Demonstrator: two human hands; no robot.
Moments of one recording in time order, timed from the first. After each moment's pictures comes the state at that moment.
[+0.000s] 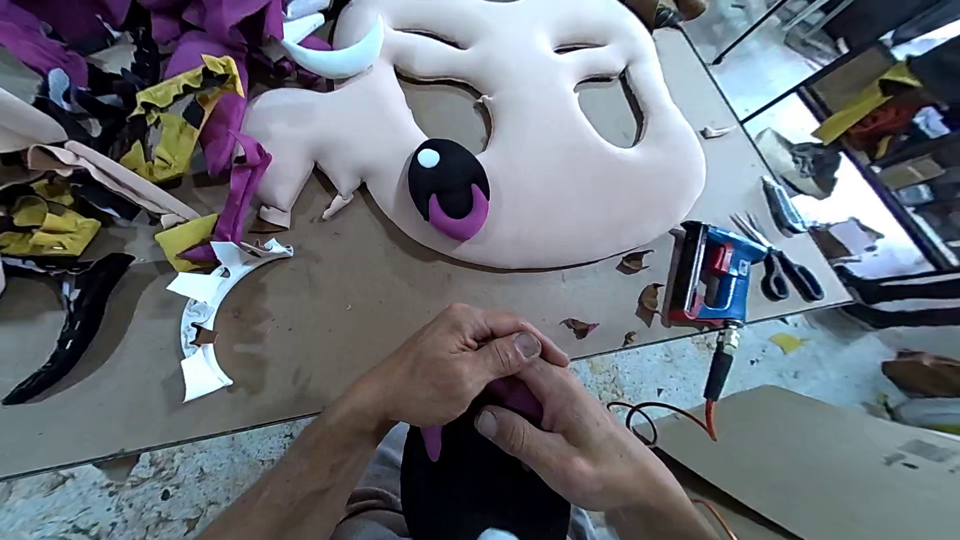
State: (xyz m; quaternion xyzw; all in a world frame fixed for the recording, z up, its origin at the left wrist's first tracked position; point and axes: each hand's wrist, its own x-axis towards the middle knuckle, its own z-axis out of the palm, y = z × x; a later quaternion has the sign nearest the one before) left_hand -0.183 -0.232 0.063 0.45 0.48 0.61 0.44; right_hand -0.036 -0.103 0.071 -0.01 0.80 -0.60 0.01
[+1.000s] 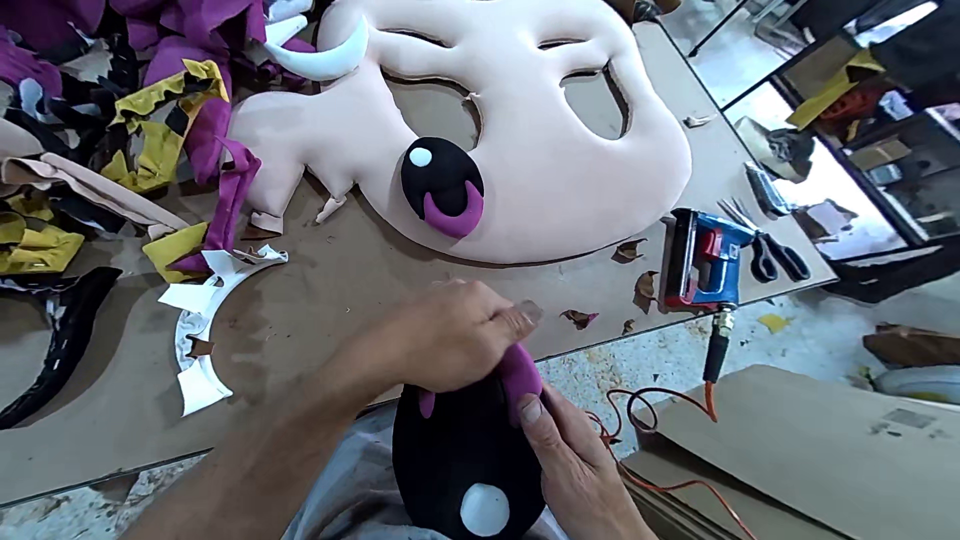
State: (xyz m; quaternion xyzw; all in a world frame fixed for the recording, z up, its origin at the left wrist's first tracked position) left_hand -0.211 -0.224 0.094 0.51 0.67 0.34 0.41; right_hand -0.003 -0.152 0.047 0.18 0.74 -0.63 -0.14
